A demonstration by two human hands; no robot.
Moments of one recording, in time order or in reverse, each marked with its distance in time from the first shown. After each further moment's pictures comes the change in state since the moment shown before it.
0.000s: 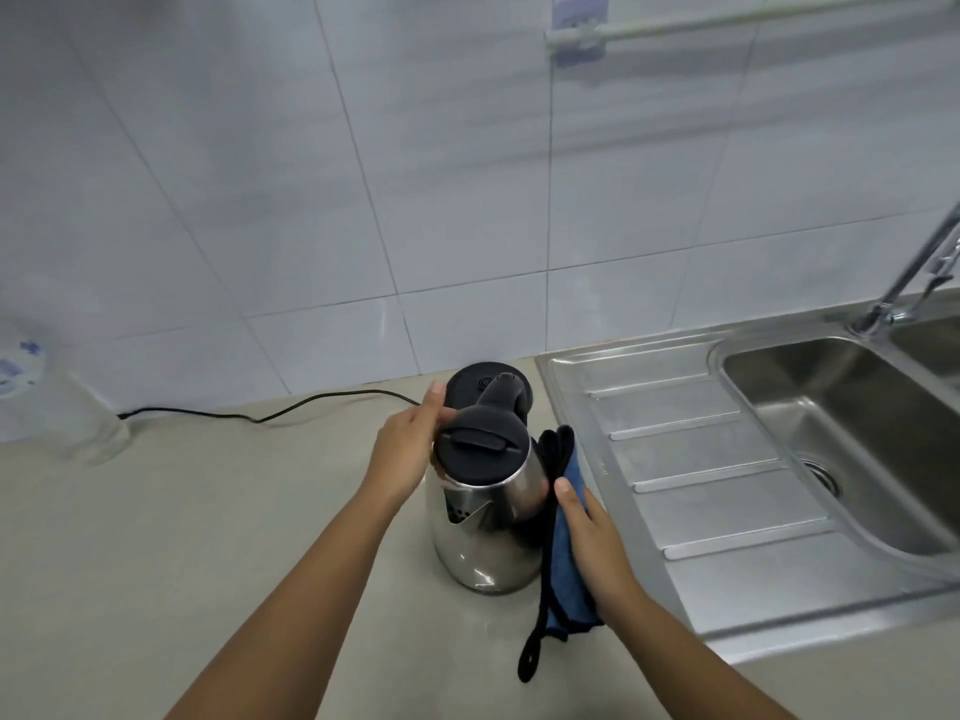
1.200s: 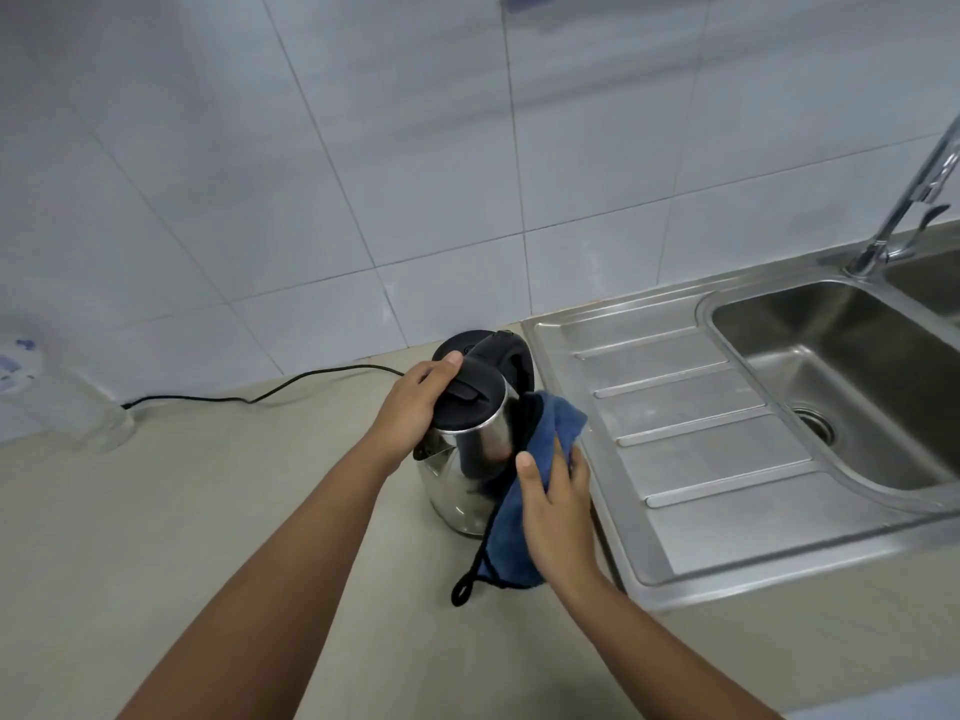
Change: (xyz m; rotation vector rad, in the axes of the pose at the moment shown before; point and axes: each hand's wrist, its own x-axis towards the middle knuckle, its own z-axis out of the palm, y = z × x) left_hand -0.005 0.014 0.025 -0.022 -0.111 0.019; right_hand -0.030 0.003 0.019 -0.268 0.203 -0.076
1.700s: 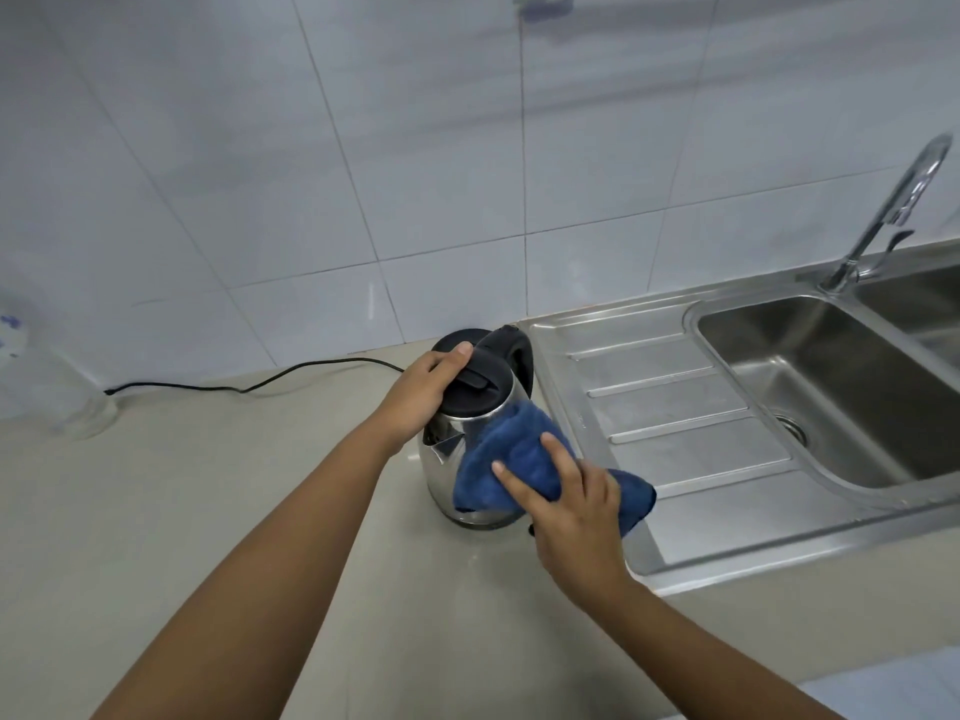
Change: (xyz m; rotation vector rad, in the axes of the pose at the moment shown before) left_hand 0.002 0.002 -0.007 0.051 -0.117 0.042; right_hand -0.012 0.031 -0.026 -0.866 0.234 -0.957
